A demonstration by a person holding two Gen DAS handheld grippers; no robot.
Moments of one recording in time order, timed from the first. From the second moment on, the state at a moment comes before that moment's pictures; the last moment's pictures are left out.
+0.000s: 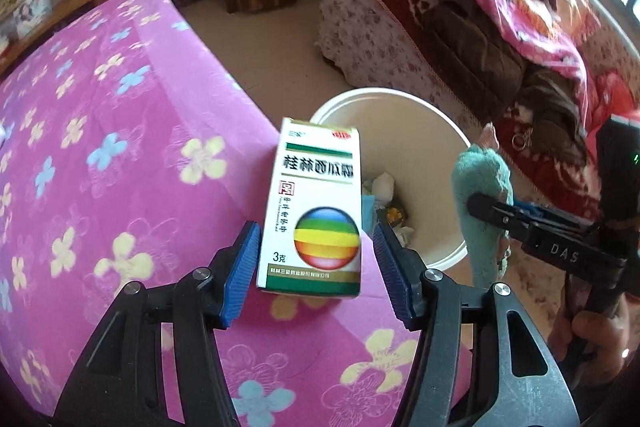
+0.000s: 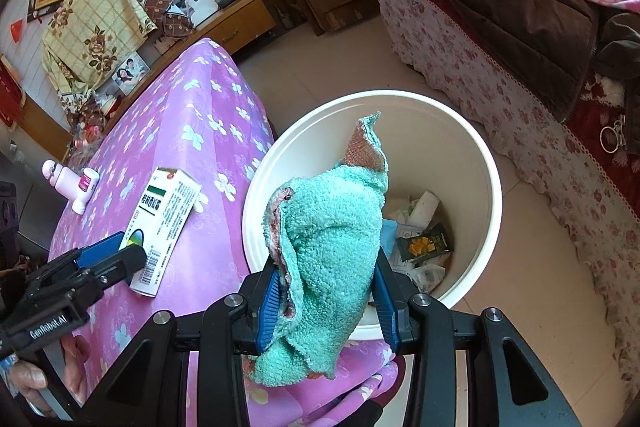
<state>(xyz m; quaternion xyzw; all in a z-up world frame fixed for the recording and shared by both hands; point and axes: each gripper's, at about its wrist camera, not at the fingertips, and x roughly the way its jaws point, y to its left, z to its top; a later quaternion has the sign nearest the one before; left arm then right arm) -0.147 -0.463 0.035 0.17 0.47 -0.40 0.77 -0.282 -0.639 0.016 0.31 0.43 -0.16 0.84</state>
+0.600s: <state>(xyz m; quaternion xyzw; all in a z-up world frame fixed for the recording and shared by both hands) -0.163 -0.503 0.041 0.18 0.44 -0.42 0.77 -0.281 -0.650 0.016 0.31 0.42 -0.17 0.83</state>
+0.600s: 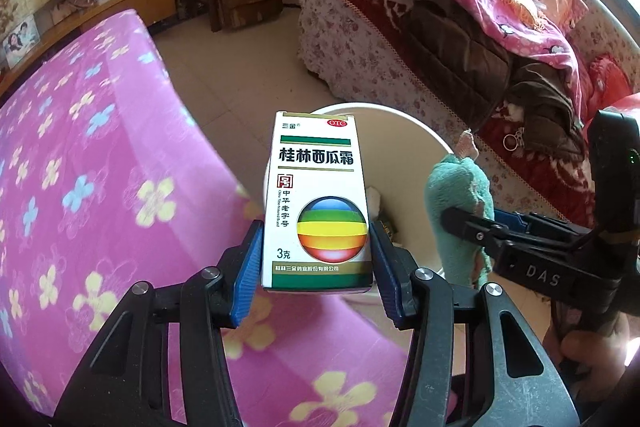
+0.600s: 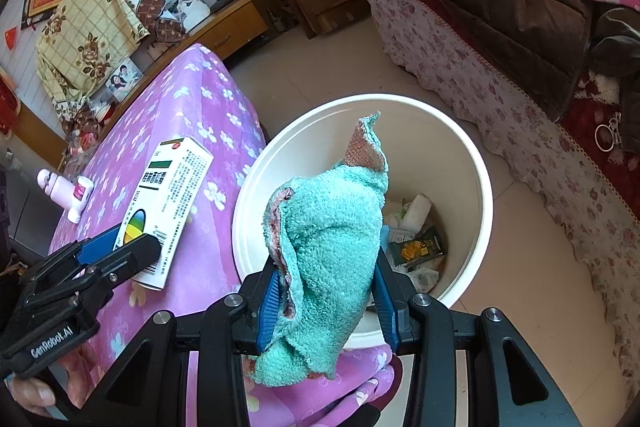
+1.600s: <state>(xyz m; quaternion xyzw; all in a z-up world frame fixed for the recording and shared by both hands) -0.169 -0.467 0.062 0.11 0.42 -0.41 0.80 -0.301 -0.613 0.063 0.25 0.39 -0.22 0.86</state>
